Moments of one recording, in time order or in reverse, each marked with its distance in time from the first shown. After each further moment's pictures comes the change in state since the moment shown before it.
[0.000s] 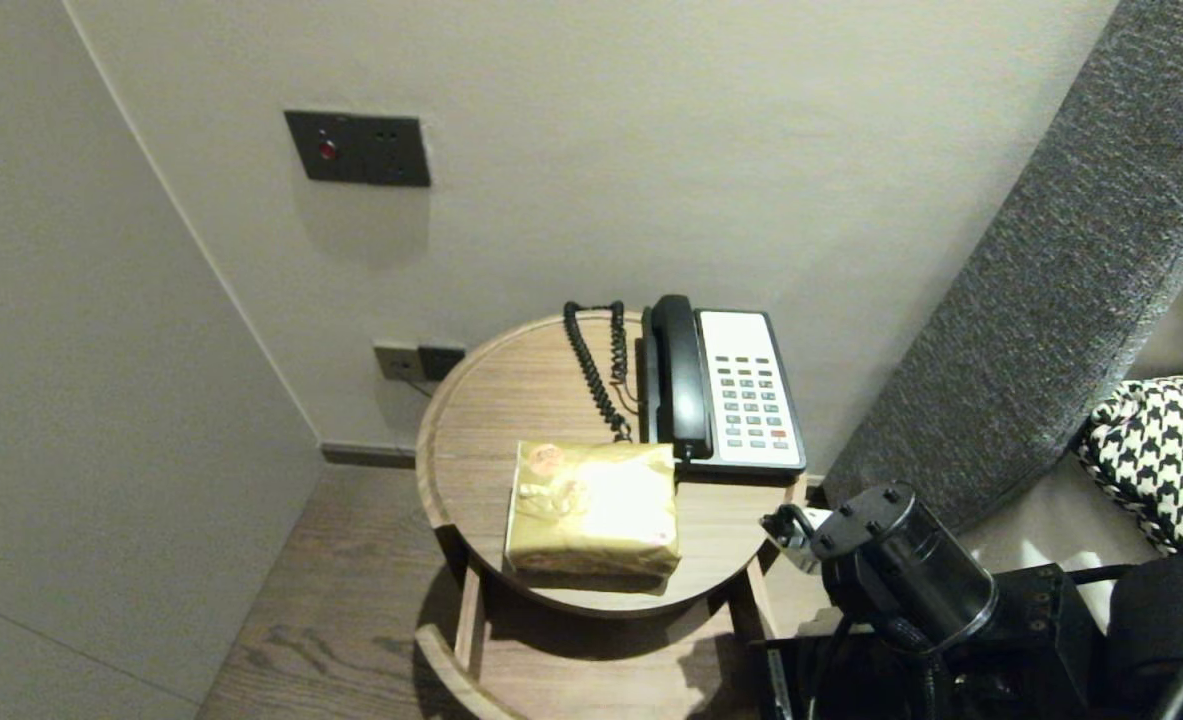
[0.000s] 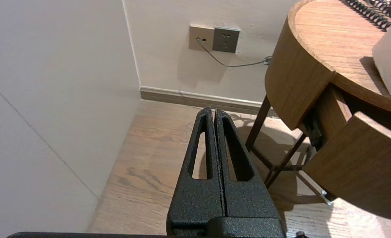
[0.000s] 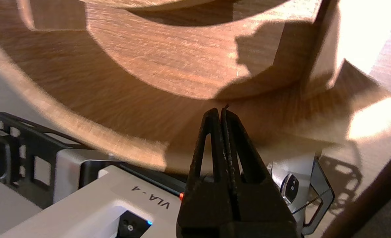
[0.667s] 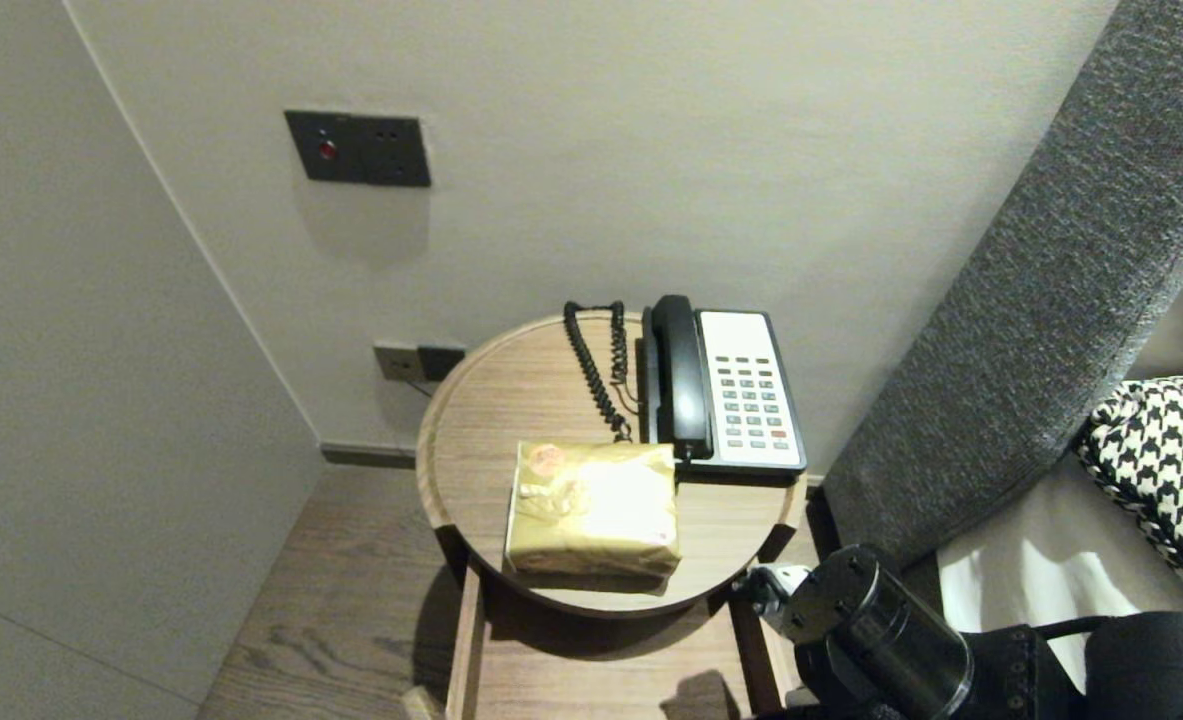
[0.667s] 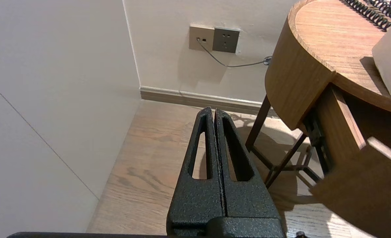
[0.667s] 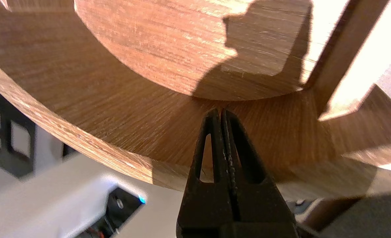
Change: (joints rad) left arm 0.000 0.000 0.000 0.000 0.000 0.001; right arm 0.118 0.021 0.055 0.008 0.000 0.017
